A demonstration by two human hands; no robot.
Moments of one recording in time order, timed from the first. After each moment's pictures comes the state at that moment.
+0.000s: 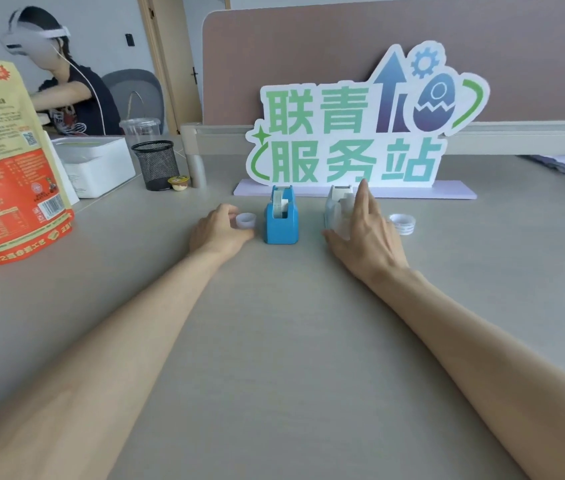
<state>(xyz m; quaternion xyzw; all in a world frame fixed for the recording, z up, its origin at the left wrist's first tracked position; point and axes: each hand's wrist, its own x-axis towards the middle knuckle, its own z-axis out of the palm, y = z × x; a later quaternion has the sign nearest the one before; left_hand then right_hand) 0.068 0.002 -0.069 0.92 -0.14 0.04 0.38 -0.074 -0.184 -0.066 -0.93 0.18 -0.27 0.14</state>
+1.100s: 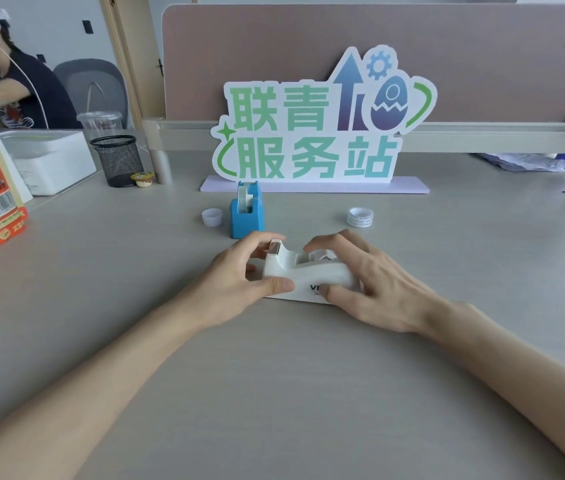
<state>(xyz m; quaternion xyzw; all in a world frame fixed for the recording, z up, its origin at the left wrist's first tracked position) -0.065 0.008 -0.062 0.77 -0.40 -0.13 0.48 -0.191 -0.181 -0.050 -0.95 -0.07 -0.17 0.24</state>
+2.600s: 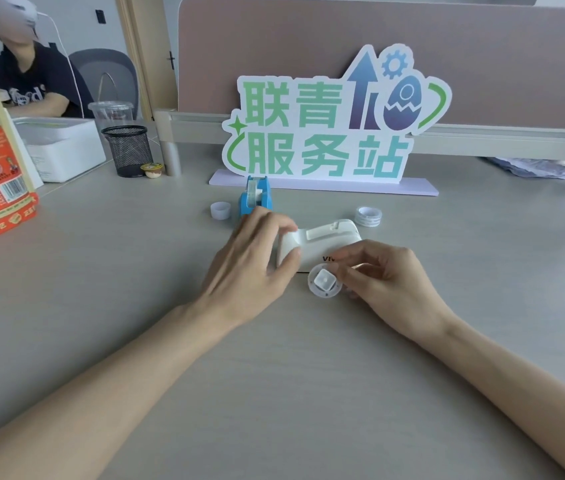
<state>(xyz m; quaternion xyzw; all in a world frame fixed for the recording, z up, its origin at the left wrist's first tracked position) -0.081 -0.002 -0.062 0.79 -0.45 0.19 0.38 -0.198 -0.167 -0.056 -0.85 0.12 -0.23 0.47</state>
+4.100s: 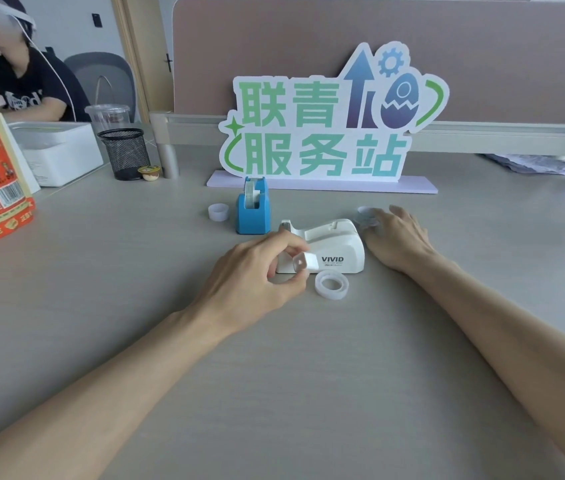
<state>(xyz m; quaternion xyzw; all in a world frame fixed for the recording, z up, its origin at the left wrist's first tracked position) -0.091 0.000 -0.057 0.79 -0.47 0.12 0.39 -0.125 -0.258 -0.066 -0.93 0.29 -0.15 0.17</state>
